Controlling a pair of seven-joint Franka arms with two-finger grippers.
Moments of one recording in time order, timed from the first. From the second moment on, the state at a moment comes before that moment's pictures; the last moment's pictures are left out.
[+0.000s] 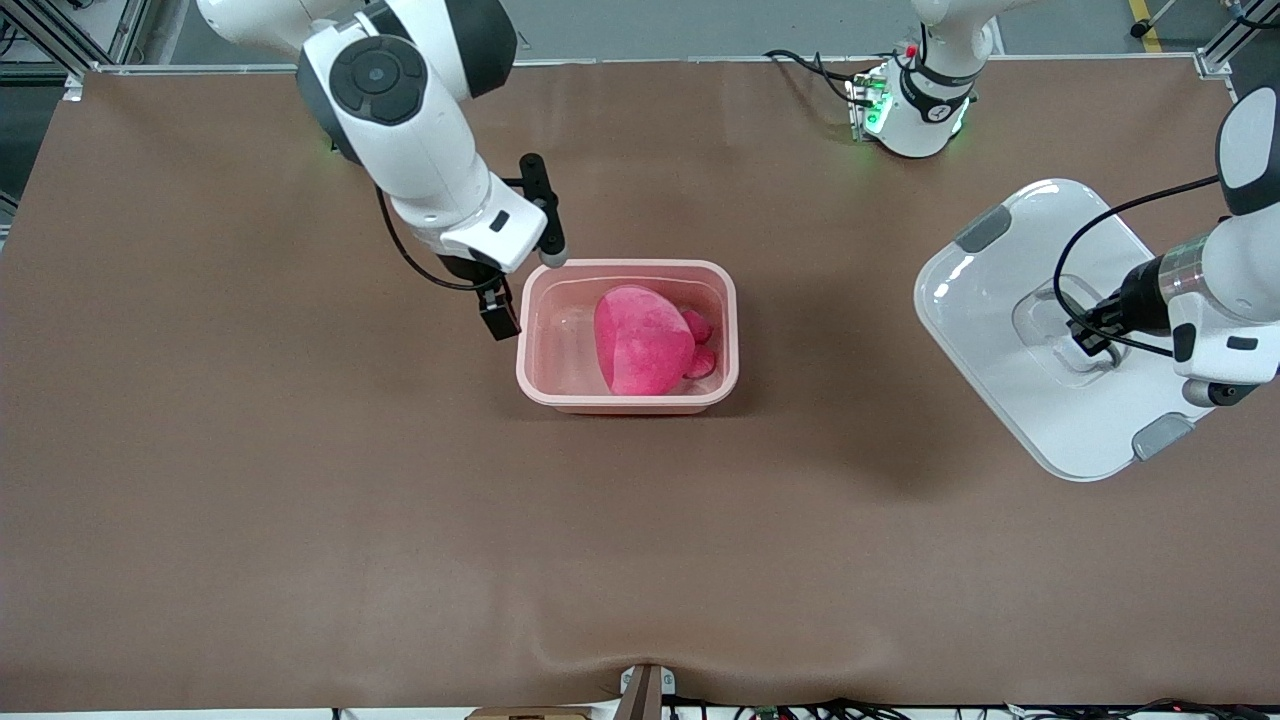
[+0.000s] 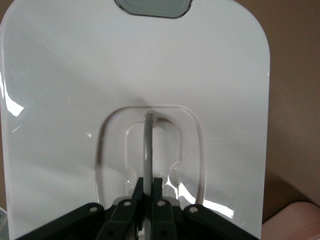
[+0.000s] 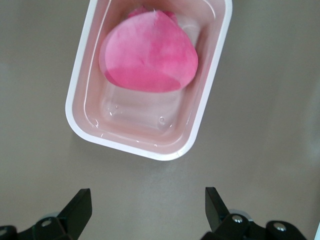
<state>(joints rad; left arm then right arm) 0.31 0.25 -0.46 -1.46 0.13 1.48 -0.78 0.58 0.22 -0.01 -1.60 0.04 1.86 -1.26</state>
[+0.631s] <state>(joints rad) 0.31 0.25 -0.46 -1.46 0.13 1.47 -0.78 0.38 0.19 -0.02 -1.59 0.08 1.71 -1.12</state>
